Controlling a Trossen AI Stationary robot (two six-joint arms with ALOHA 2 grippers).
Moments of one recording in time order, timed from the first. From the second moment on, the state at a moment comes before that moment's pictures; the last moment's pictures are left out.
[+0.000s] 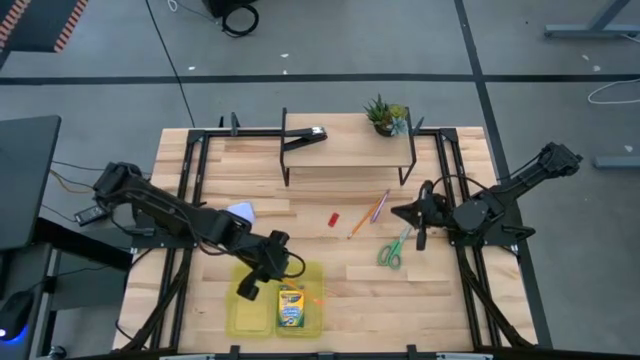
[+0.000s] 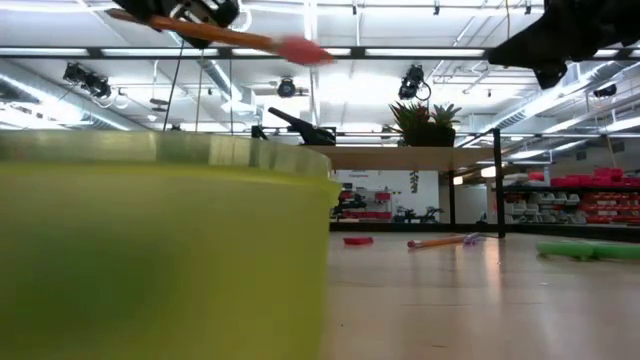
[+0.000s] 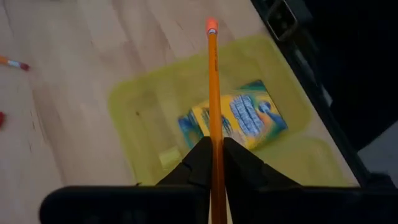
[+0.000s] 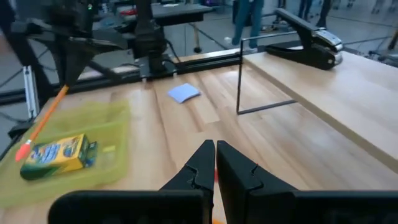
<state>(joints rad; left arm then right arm) -0.41 1.45 1.13 -0.60 0.10 -0.01 0.51 0.62 0.39 -0.07 0.75 0.30</state>
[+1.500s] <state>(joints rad) -0.40 1.68 1.13 -0.33 0.11 1.40 0.51 0.80 0.39 -0.01 0.95 0.51</state>
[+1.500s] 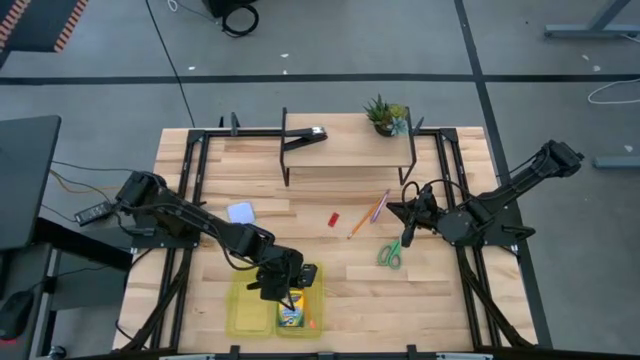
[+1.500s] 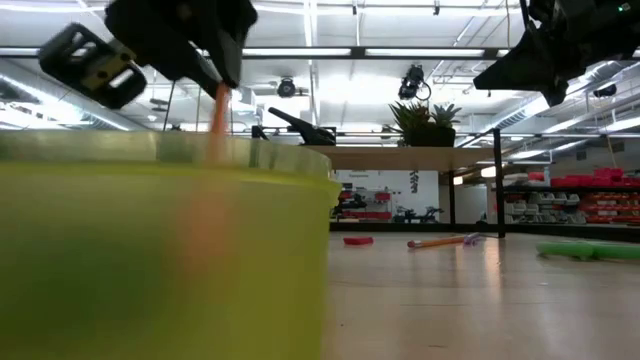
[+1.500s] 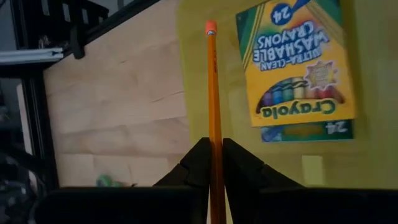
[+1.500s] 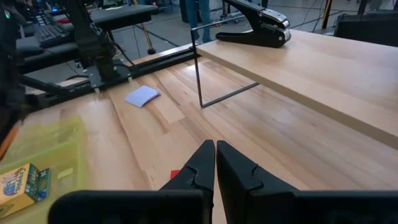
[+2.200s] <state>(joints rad) -0.39 1.74 1.13 -0.24 0.21 1.42 0.51 0.80 0.39 -0.01 0.95 0.51</state>
